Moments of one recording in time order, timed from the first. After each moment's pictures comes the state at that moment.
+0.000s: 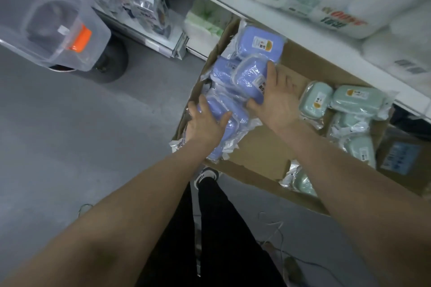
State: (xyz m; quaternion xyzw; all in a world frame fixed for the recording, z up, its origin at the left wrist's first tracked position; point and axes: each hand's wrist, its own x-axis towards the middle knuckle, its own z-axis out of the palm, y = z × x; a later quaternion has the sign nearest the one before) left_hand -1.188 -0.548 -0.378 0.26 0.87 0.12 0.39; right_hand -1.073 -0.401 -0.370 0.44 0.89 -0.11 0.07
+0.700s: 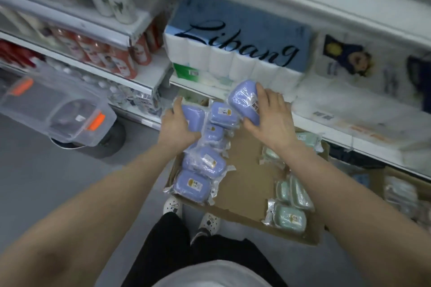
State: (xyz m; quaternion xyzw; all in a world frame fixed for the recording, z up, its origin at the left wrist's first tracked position) left_hand -1.249 -0.516 -0.219 0.40 0.85 0.23 0.26; right_hand -1.034 -0.381 -0.187 0.43 0.90 -0.01 -0.08
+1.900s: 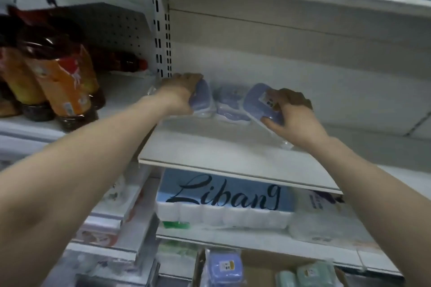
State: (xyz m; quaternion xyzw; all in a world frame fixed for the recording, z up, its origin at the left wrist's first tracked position) left_hand -1.462 -0.173 0.100 0.71 0.69 0.10 -0.08; right_hand -1.146 -0.142 0.082 0.44 0.86 0.12 -0.24
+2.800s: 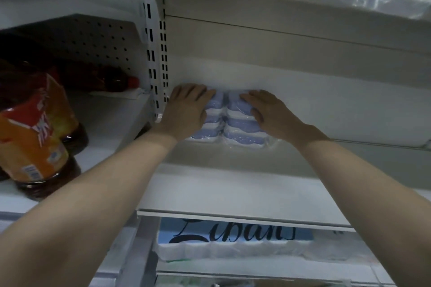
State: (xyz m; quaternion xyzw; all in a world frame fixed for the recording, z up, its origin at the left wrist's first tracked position) left_hand -1.499 -0.085 0.052 0.77 0.57 0.19 -0.21; right_hand -1.239 -0.024 0.069 0.37 0.90 0.11 -0.18
